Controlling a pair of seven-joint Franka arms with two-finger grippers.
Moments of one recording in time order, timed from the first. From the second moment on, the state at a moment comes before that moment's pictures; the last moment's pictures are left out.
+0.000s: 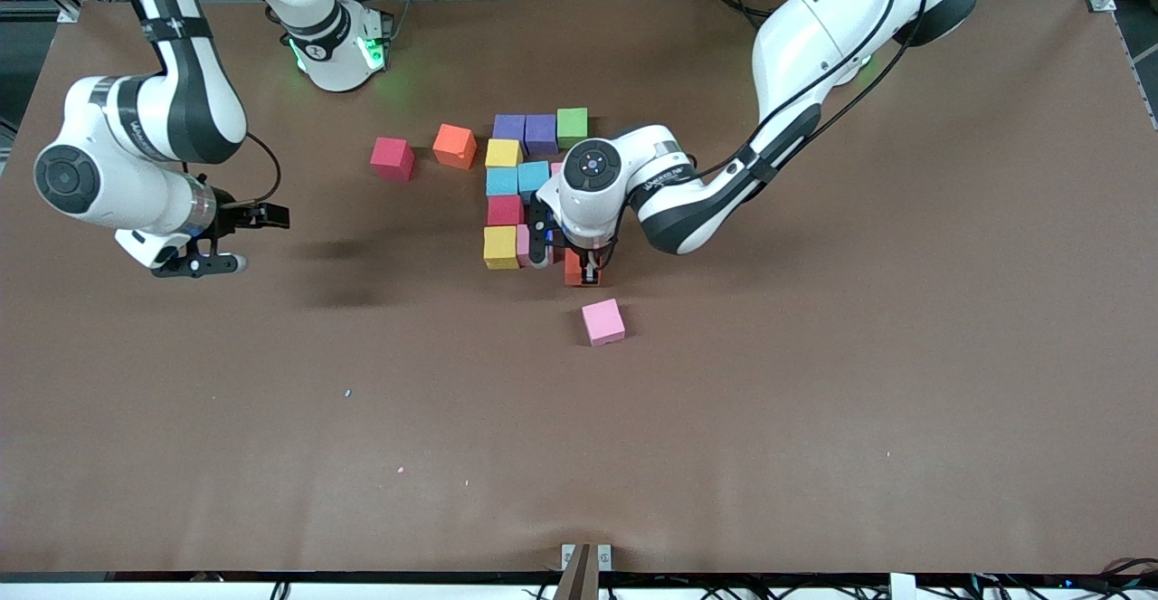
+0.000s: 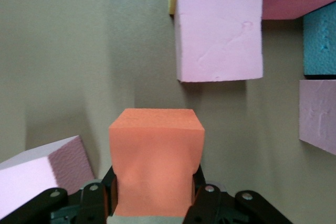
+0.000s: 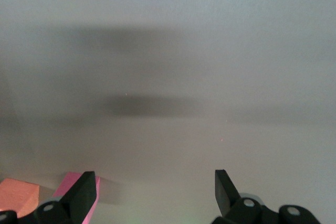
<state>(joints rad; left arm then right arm) -0.29 0.86 -0.69 -1.51 0.57 2.17 0.46 0.16 0.07 -0.17 -2.21 0.02 1.97 -0.09</state>
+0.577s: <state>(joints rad) -0.31 0.86 -0.69 -1.52 0.56 2.17 0.46 0.15 0.00 -0.17 -2.26 0.01 1.90 -0.09</state>
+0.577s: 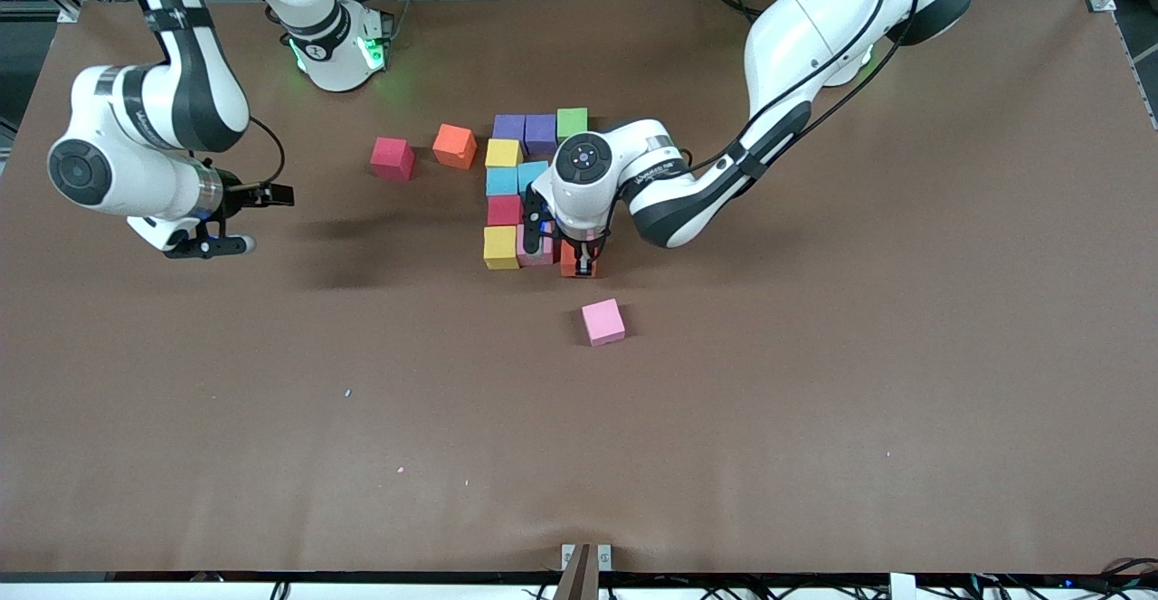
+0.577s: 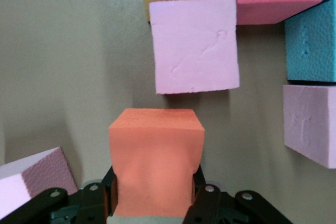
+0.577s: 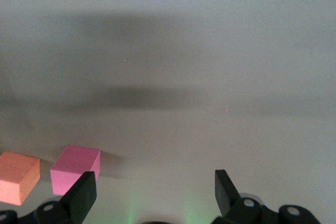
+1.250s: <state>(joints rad) -0.33 0.87 -0.69 -1.52 0.56 2.17 0.44 0.11 -0.05 -0.17 -2.06 0.01 1.75 -0.11</state>
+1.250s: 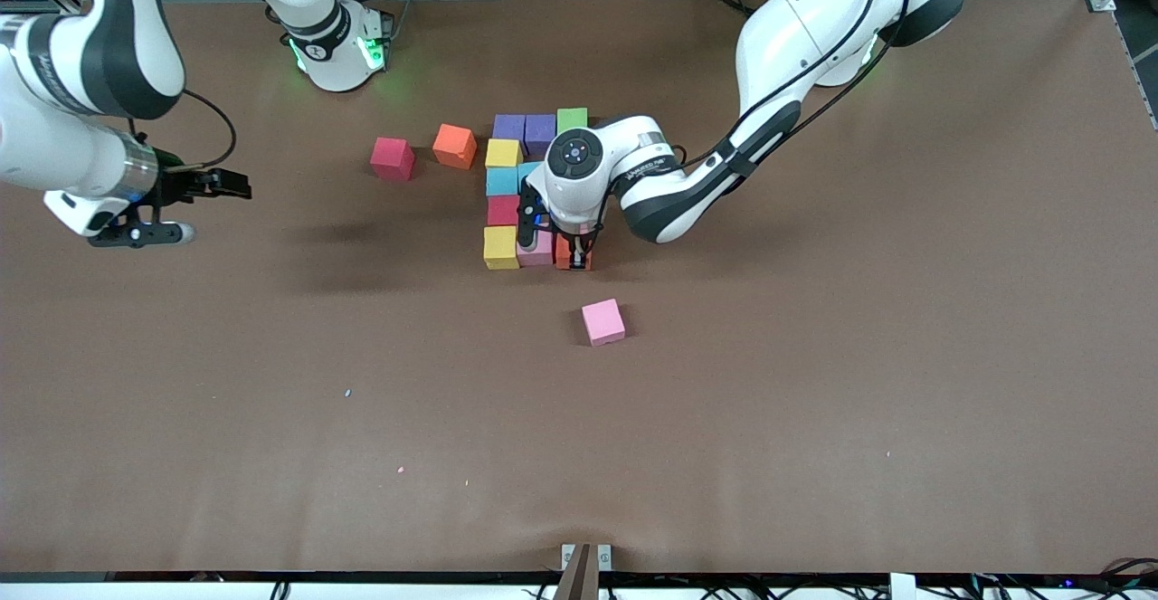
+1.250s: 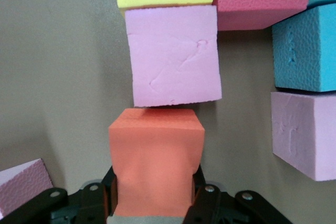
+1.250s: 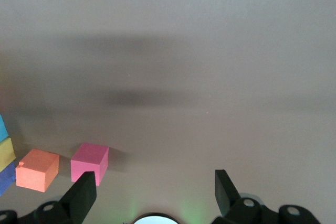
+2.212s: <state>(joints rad) -0.35 0.88 -0.69 -1.52 0.56 2.17 0.42 0.11 -0.05 -0.17 -1.74 0.01 1.56 -0.11</state>
